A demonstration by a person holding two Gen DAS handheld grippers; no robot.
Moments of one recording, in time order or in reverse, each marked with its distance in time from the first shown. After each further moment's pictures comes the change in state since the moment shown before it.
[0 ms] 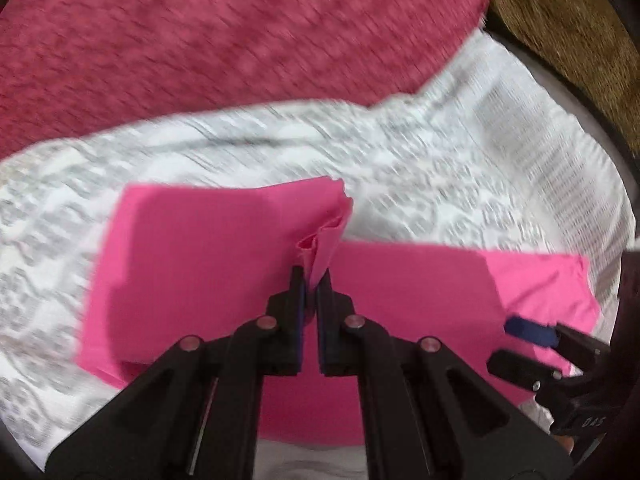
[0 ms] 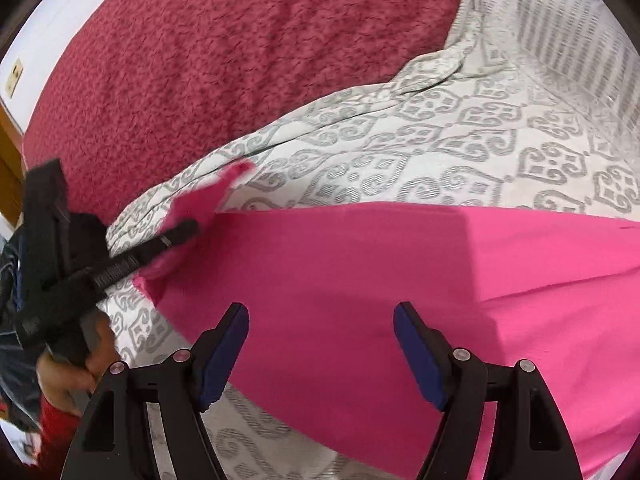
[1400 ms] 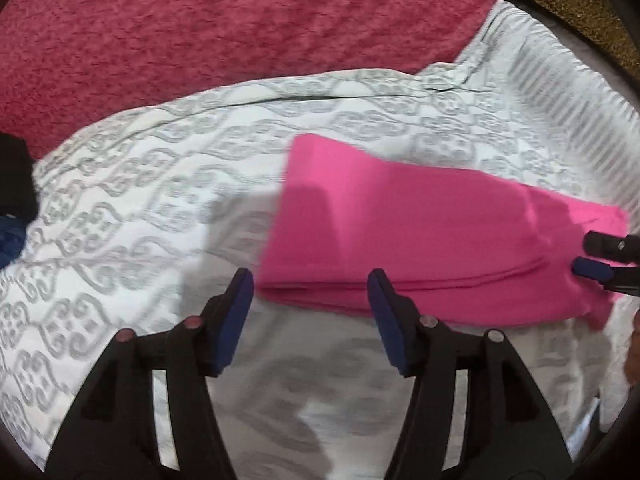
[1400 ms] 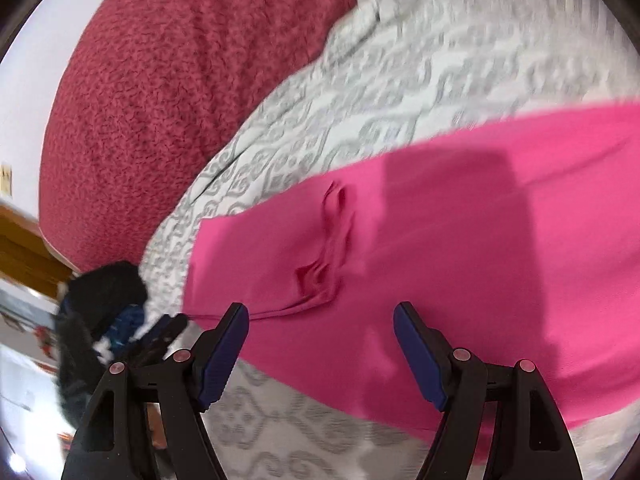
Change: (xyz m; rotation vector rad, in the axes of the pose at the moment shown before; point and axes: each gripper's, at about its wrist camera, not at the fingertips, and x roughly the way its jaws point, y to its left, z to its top) left arm -0.054 0.019 -0.062 0.038 0.014 0.252; right arm -0.025 -0.076 -0.016 0.325 0.119 0.171
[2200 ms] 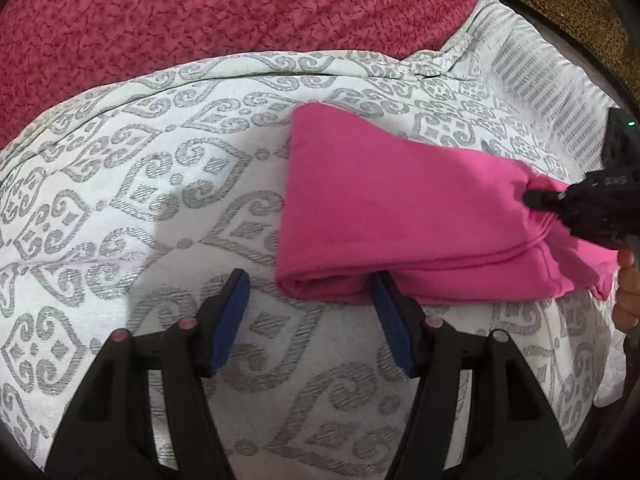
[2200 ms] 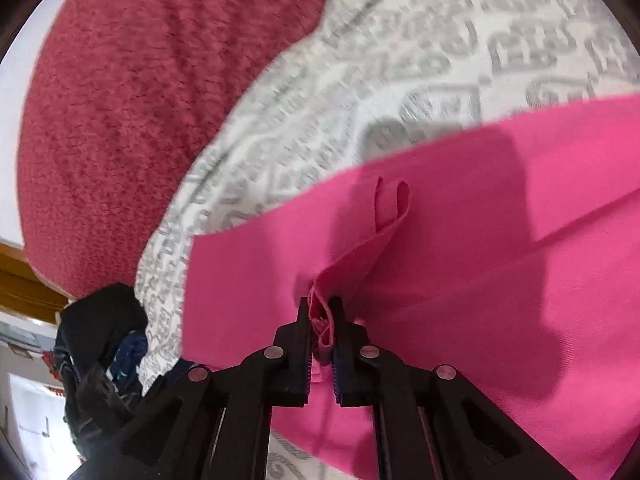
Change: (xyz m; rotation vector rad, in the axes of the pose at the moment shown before) left arm 0.033 0.027 -0.015 0.018 0.023 -0.154; right arm 0.054 0.035 0.023 0.039 -0.003 -0.024
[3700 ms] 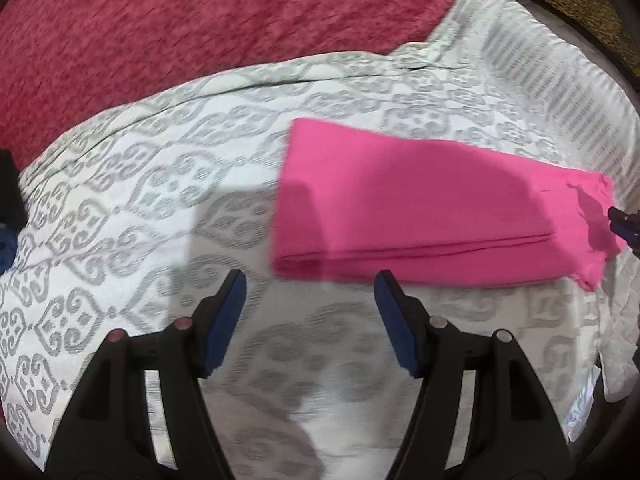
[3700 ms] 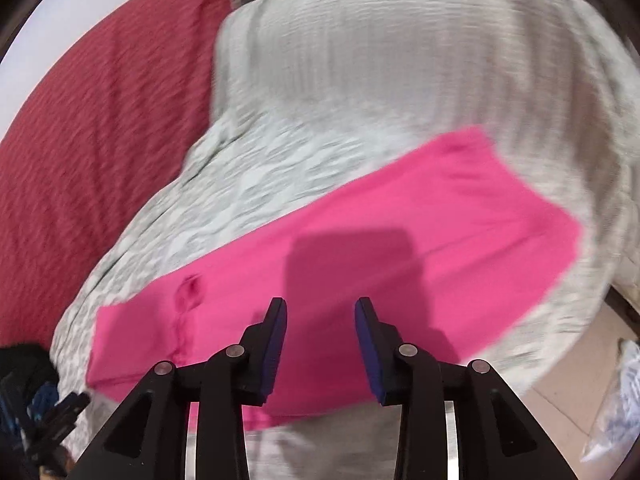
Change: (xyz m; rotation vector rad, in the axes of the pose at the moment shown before) left arm -0.037 -0.057 0.003 0.055 0.028 0.079; right arm -0.186 -0.127 -0.042 0.068 -0.411 -0.410
